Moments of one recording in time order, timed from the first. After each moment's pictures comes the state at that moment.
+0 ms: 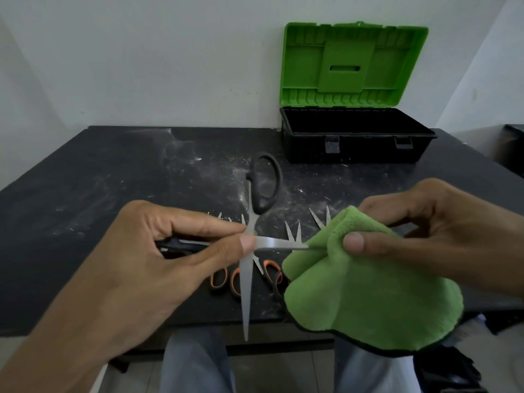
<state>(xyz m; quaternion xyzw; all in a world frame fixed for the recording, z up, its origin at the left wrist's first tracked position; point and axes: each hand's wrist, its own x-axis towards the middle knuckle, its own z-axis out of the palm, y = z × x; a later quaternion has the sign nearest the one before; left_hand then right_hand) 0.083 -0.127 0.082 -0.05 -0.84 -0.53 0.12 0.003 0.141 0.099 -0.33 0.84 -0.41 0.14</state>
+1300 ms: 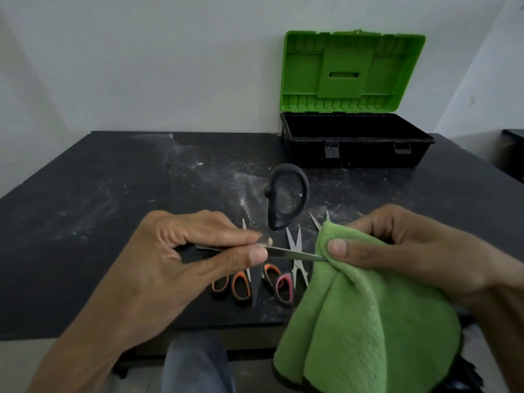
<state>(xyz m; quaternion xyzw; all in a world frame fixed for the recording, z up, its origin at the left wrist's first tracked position) 0.067 -0.136 0.060 -0.16 -0.81 -0.54 0.15 0.004 0.126 0.089 -0.19 0.76 -0.53 0.32</state>
